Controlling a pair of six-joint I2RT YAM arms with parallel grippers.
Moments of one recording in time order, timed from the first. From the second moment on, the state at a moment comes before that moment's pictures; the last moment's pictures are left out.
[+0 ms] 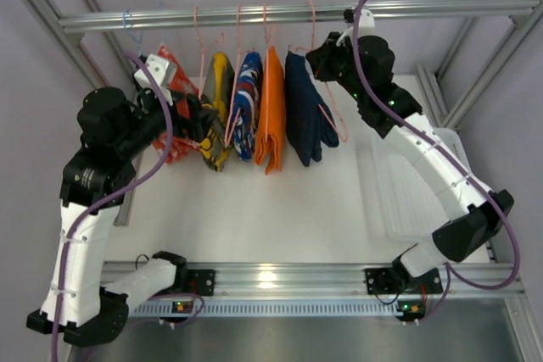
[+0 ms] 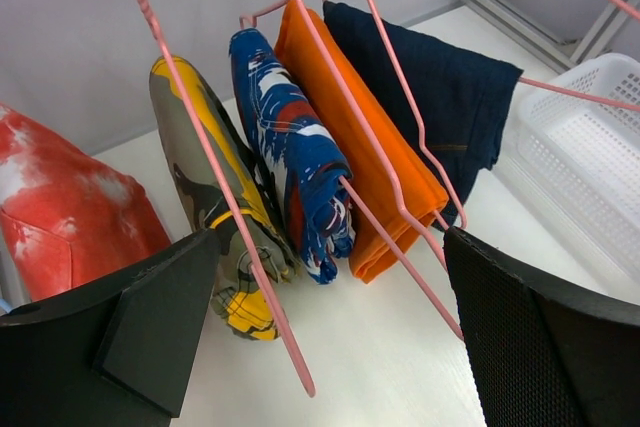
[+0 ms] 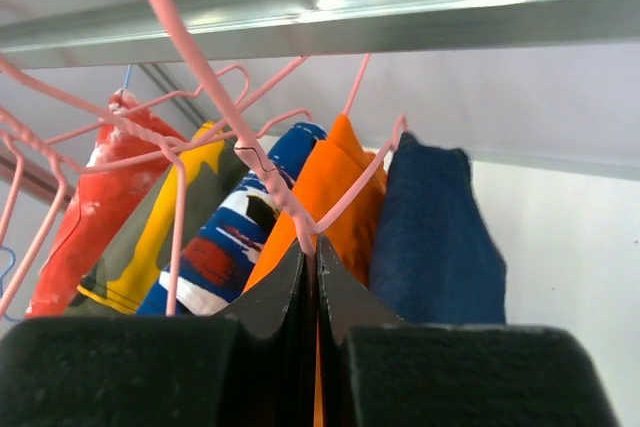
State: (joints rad) left arm -0.29 1.01 1.60 -0.72 0.26 0.01; right arm 0.57 1.51 1.68 -0.22 0.10 0.37
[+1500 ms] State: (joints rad) left arm -0.72 1.42 1.96 -0.64 0.72 0.60; right arm 0.58 0.85 1.43 -0.42 -0.20 -0.03
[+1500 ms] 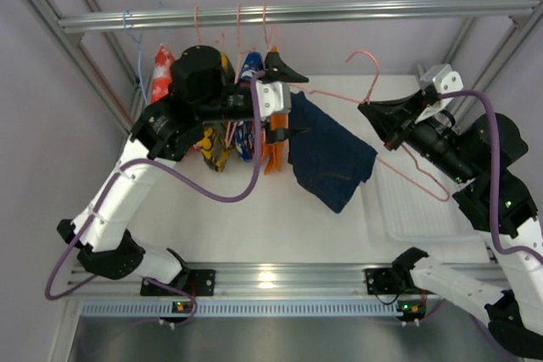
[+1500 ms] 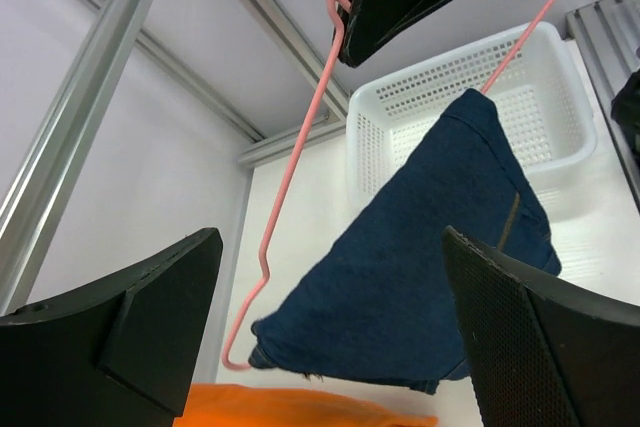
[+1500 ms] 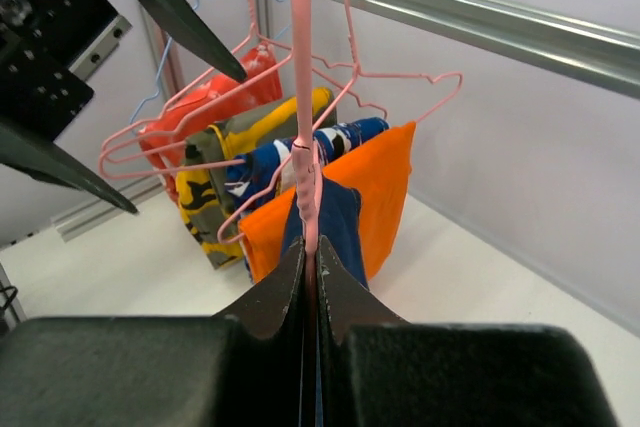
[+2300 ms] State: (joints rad) left arm -1.13 1.48 1.60 -0.01 0.03 0.94; right arm 0.59 0.81 1.38 -0.46 -0.16 0.09
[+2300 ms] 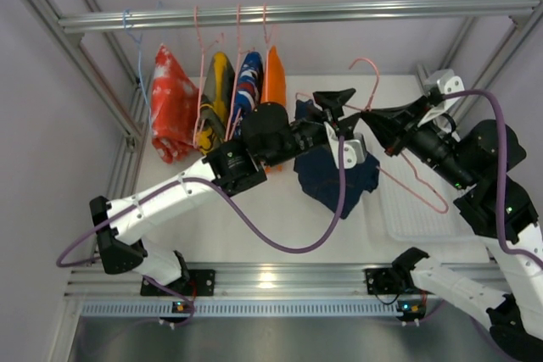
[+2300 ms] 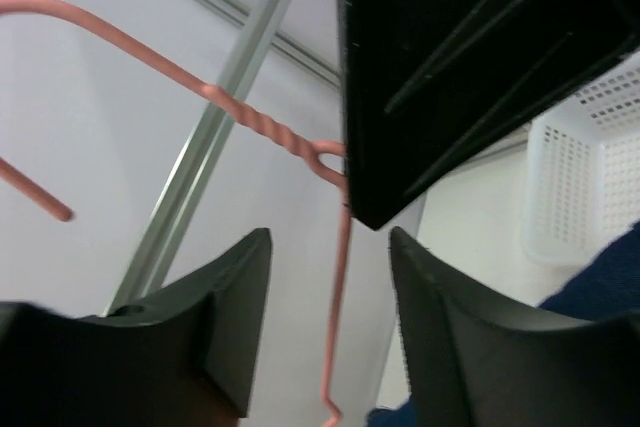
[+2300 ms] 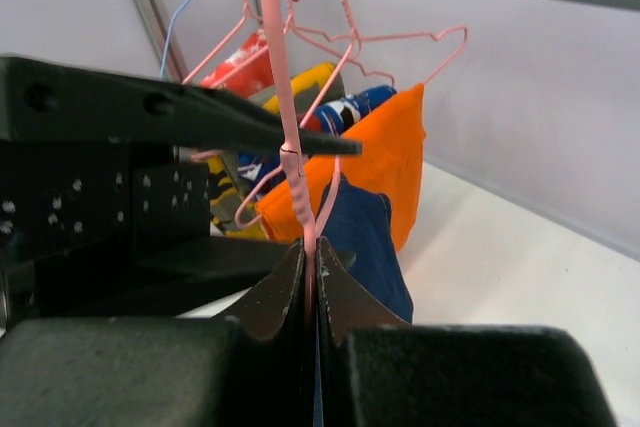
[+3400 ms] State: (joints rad) left arm -1.06 1.32 1.29 0.12 0.20 0.89; right arm 0.59 0.69 1.39 -0.43 -0.10 0.08
